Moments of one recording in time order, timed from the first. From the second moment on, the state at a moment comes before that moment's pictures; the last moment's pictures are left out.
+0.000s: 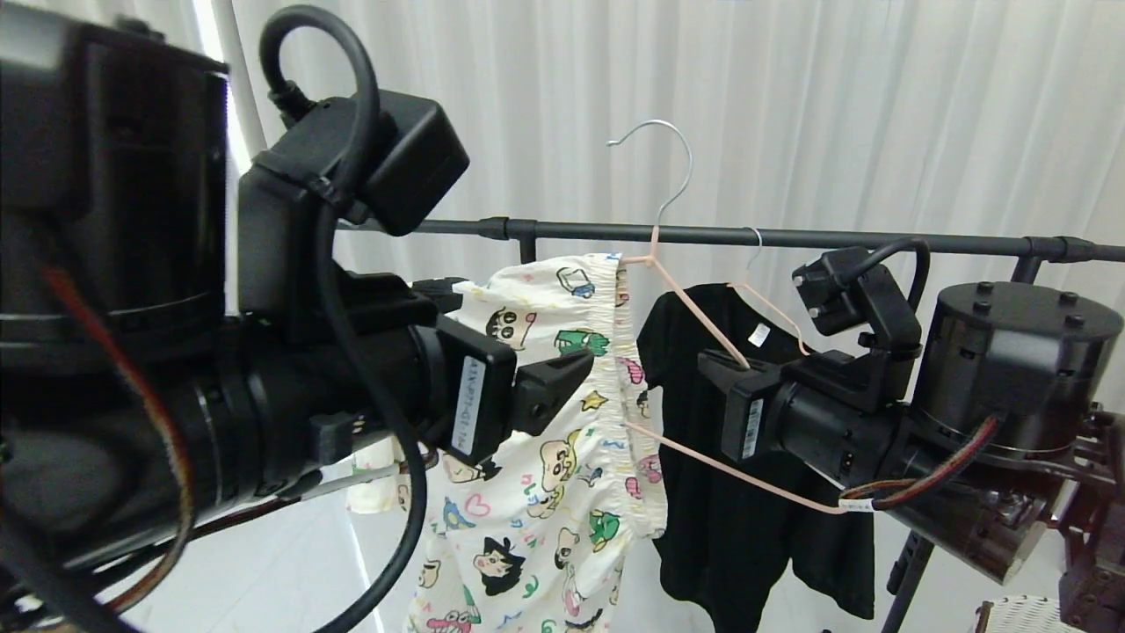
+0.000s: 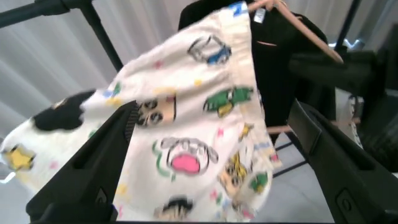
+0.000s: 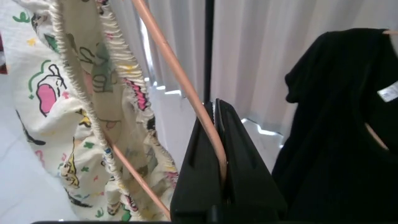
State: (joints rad) left arm -0.90 1.40 -1.10 0.06 0.35 0.03; right arm 0.90 1.60 -0.75 -0.75 -0.28 0.17
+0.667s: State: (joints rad) left arm -0.46 1.14 -0.89 0.06 -0.39 0.32; right arm 0.81 1.48 -0.56 -0.75 -0.09 0.05
